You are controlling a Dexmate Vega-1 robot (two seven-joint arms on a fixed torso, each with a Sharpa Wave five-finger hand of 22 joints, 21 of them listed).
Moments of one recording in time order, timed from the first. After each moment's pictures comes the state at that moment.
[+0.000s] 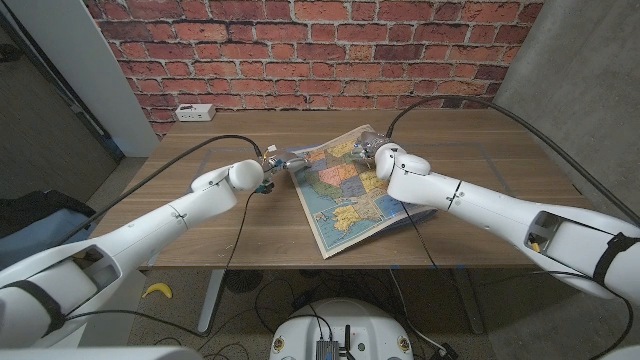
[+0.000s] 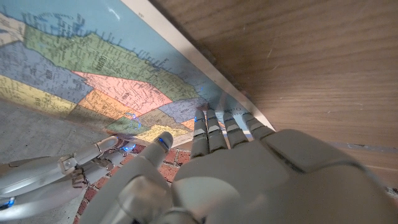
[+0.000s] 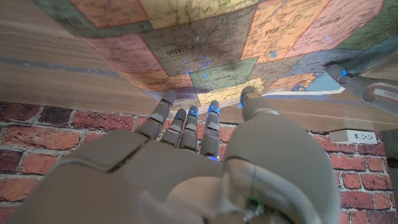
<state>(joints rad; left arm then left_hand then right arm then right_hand) 0.57 0.74 0.80 -1.57 0.17 0.30 -0.20 0.06 0.09 0.71 0.18 0.19 0.27 0.04 0.18 0.18 0.27 -0.01 0.19 0.19 0.15 0.00 0.17 0.17 0.03 0.10 0.22 0.19 -0.30 -0.52 -1.15 -1.64 -0.28 -0.90 -0.02 0.77 0.14 0.31 -0.11 0.18 0.42 -0.04 0.18 0.20 0.24 0.02 0.19 0.22 0.10 -0.04 0.18 0.36 0.14 0.02 0.55 0.17</state>
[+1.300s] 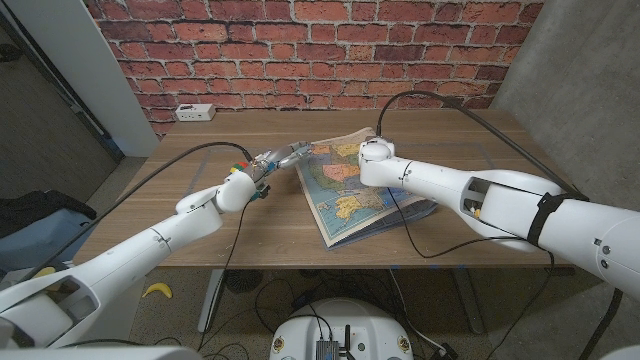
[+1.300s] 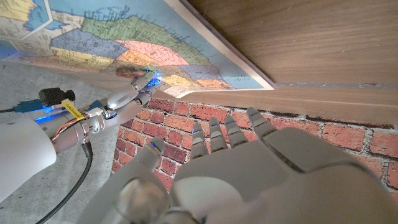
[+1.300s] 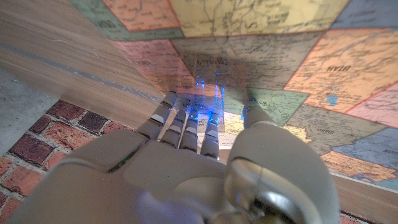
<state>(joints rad) 0.73 0.78 0.67 -1.62 0.24 0.03 0.08 0.02 0.05 0.63 0.14 0.19 0.11 -0.08 0.20 0.18 0.08 -0.03 0.21 0.19 0.03 0.00 0.18 0.17 -0.02 0.10 0.22 0.20 -0.11 -0.22 -1.31 -1.05 -0.34 -0.97 0.13 0.67 0.16 0.26 -0.06 0.17 0.31 -0.06 0.18 0.20 0.18 0.01 0.19 0.21 0.08 -0.03 0.19 0.32 0.14 0.02 0.51 0.17</state>
